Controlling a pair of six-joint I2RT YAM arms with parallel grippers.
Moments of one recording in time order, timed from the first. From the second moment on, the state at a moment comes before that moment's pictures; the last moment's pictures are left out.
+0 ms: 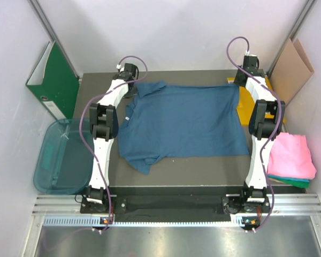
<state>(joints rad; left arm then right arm) -0.18 2.51 2.28 -0.76 -0.35 -0.37 -0.07 2.35 2.05 -0.39 0.08 0.19</state>
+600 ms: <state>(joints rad) -0.17 2.43 2.18 -0.70 -0.23 -0.35 -0.07 2.35 2.05 -0.40 0.06 0.21</state>
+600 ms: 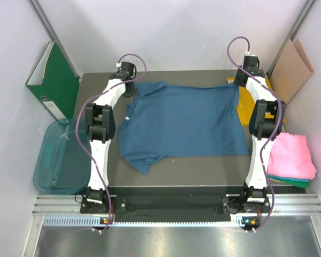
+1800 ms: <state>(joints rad) -0.20 2.38 2.07 -0.87 -0.25 -0.36 -0.07 2.38 2.06 -0.41 0.06 0.23</state>
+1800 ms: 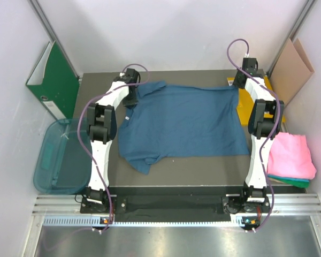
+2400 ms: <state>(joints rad) -0.09 2.48 2.21 -0.91 -0.37 -0.43 -0.07 2.38 2.07 -0.43 0.05 0.23</state>
